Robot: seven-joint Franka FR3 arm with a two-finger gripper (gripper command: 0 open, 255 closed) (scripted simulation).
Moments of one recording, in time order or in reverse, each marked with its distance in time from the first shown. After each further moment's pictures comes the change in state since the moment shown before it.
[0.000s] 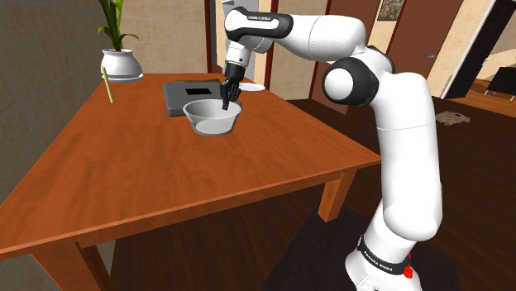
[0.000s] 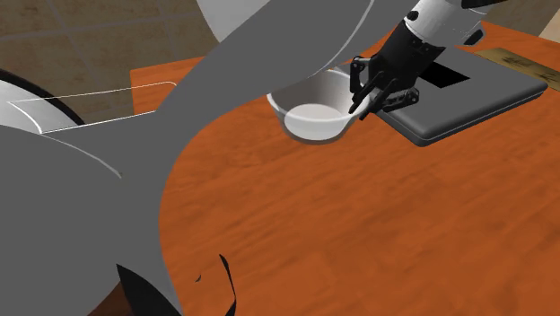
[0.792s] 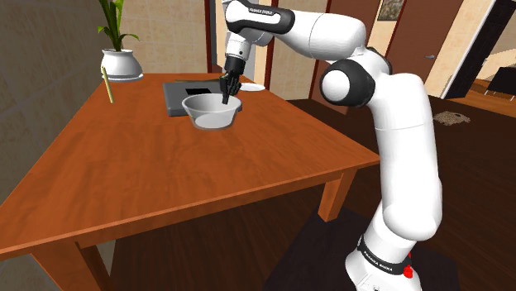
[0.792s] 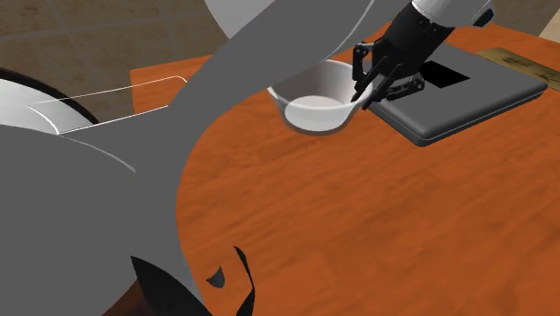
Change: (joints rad) arm -0.011 0.023 0.002 0.098 0.005 -0.072 0.025
